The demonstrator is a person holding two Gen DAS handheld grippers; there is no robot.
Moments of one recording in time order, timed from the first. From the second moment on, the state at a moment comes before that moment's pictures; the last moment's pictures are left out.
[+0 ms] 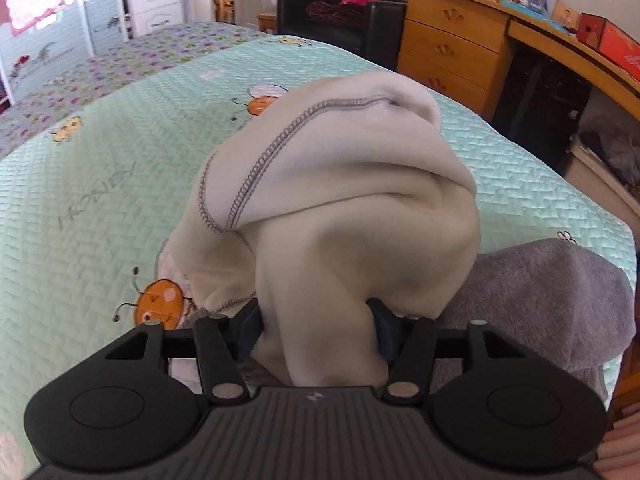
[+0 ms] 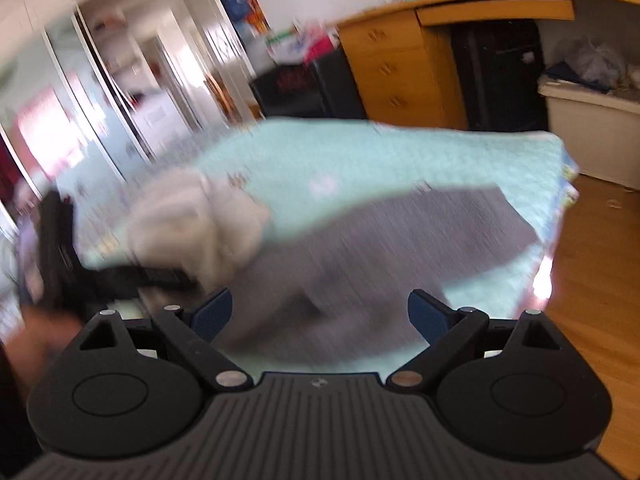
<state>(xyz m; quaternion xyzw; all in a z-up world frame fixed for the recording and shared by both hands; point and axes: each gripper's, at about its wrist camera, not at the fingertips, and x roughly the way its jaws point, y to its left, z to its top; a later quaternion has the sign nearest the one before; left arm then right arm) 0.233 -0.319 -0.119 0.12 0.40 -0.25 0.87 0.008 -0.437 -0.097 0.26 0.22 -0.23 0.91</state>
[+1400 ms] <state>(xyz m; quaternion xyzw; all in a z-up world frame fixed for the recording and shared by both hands) 0.168 -0.234 -0.016 0.12 0.31 -0.21 0.92 0.085 -0.363 -0.028 0.11 0.31 -0.24 0.91</state>
